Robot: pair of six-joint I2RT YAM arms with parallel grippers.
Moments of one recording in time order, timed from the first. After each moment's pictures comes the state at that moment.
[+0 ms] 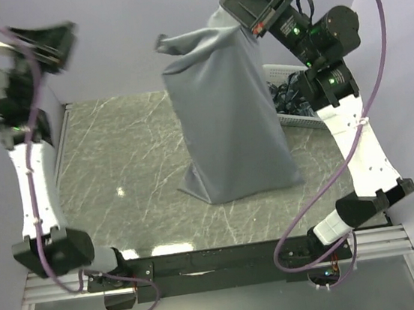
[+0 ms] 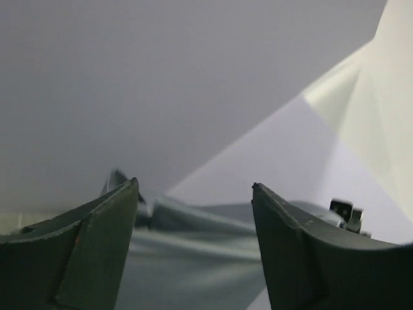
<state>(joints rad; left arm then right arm) 0.31 1.46 1.74 0.27 0.64 -1.36 0.36 1.53 2.05 0.05 -0.44 1.09</state>
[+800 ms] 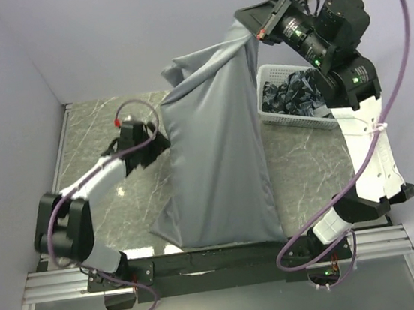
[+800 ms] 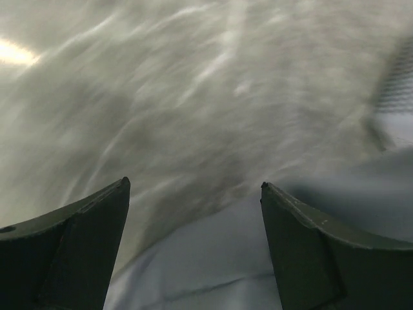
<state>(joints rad) -0.31 1.54 1.00 -0.17 0.06 -0.84 0.37 1.56 2.30 -0.53 -0.25 0.74</state>
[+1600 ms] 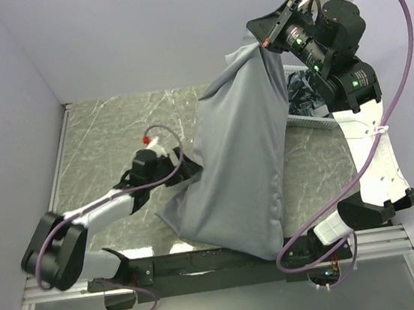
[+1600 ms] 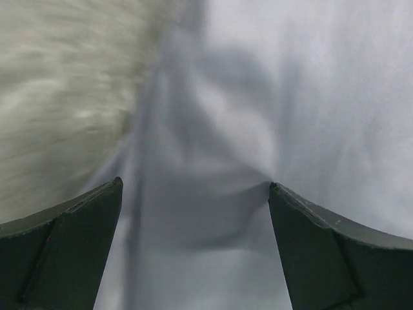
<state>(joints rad) -0.52 1.31 0.57 0.28 0.25 -0.81 0.34 1.49 2.16 -0.58 -0.11 0.61</state>
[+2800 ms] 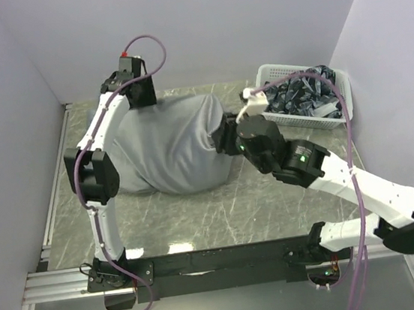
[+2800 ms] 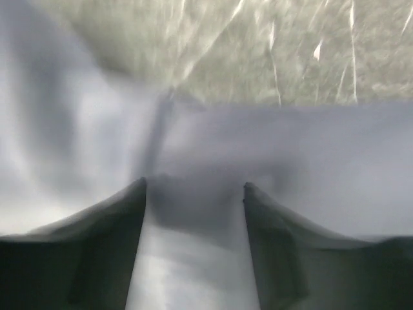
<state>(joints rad) -0.25 2.12 2.13 -0.78 -0.16 -0.25 1.03 1.21 1.41 -0.55 0.59 0.61</state>
